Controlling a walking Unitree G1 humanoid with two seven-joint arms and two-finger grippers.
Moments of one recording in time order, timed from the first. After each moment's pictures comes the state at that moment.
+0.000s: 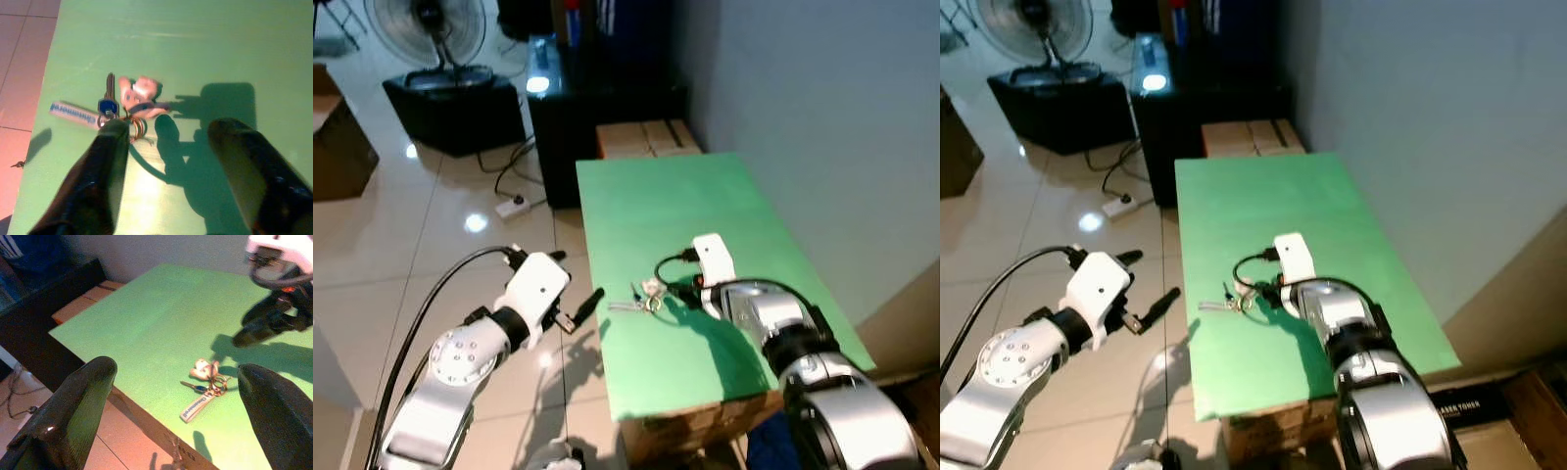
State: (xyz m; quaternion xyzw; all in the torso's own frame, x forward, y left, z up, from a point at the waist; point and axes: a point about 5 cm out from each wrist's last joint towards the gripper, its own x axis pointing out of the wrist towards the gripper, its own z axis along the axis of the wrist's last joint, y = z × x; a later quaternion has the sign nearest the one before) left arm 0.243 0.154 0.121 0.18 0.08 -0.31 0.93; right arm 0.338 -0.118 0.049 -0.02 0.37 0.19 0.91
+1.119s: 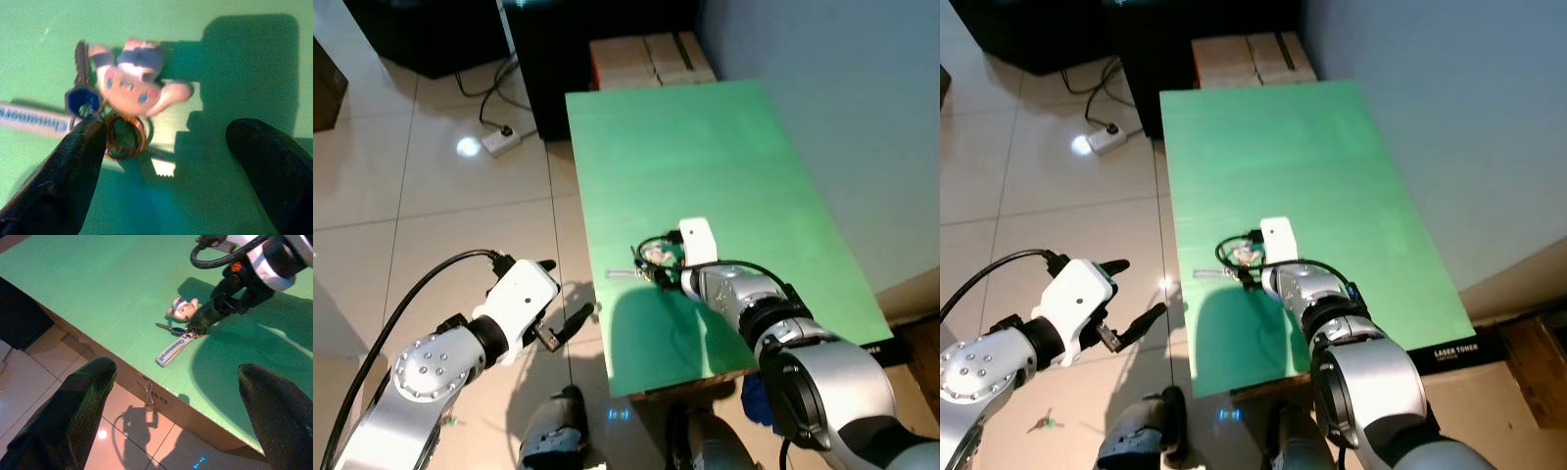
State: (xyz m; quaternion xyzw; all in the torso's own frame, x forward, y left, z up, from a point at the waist) left arm 0.218 0.164 0.143 0.21 0.10 -0.32 0.92; right arm 0.354 -0.091 0.063 0.01 0.34 0.15 0.93
